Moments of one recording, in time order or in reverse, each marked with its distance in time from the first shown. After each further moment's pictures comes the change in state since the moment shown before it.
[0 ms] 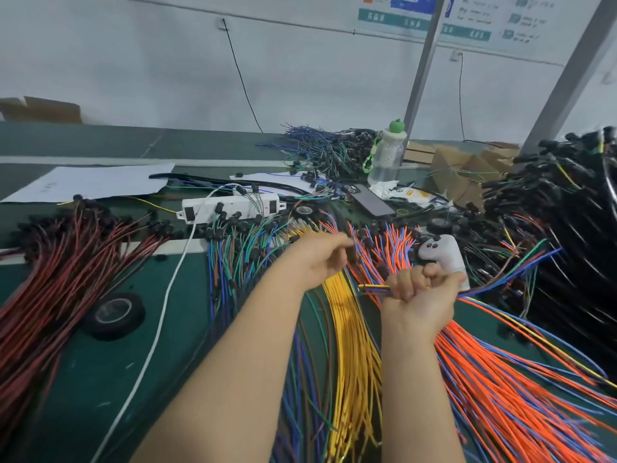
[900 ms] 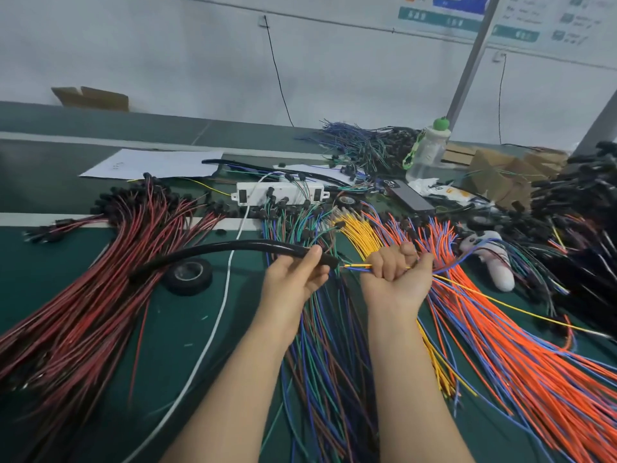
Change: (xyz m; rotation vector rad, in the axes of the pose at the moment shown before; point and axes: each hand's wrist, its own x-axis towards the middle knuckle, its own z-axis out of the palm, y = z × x) left_hand -0.084 -0.058 -0.090 -0.285 0.223 0.427; right_hand -0.056 0.058 0.014 0.316 -0.216 0.406
